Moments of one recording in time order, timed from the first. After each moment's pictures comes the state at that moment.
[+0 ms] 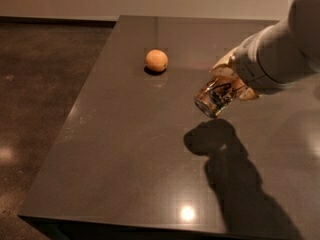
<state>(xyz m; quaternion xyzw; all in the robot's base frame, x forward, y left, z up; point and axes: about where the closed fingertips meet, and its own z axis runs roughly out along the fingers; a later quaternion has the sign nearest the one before) 0.498 -0.152 0.952 -0.88 0.32 -0.29 0.19</state>
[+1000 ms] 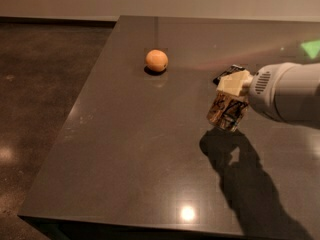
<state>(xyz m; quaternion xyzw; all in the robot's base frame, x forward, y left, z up) 0.481 -0.172 0.938 -0.88 0.15 -0.41 0.16</state>
